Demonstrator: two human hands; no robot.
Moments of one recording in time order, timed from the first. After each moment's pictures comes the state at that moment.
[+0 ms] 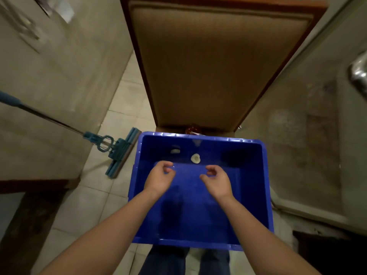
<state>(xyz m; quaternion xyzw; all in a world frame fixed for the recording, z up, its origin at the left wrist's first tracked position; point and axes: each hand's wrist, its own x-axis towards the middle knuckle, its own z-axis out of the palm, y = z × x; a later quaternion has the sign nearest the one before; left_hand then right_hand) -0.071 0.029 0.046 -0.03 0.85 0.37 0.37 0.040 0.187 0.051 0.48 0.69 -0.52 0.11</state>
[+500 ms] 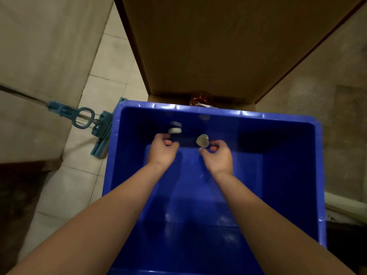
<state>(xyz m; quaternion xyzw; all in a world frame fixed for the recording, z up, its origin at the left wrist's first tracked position) -0.111 0.064 -0.104 -0.11 0.83 0.41 0.35 -0.016 0.191 -0.082 0.54 0.69 -0.48 0.10</state>
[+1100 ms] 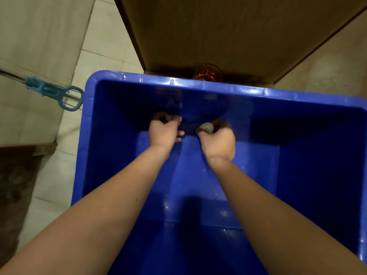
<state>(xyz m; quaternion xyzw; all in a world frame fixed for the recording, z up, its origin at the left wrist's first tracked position) -0.120 0.096 -0.132 -0.25 0.74 0.53 0.32 -0.042 0.189 -0.125 0.56 0.72 -0.40 0.07</state>
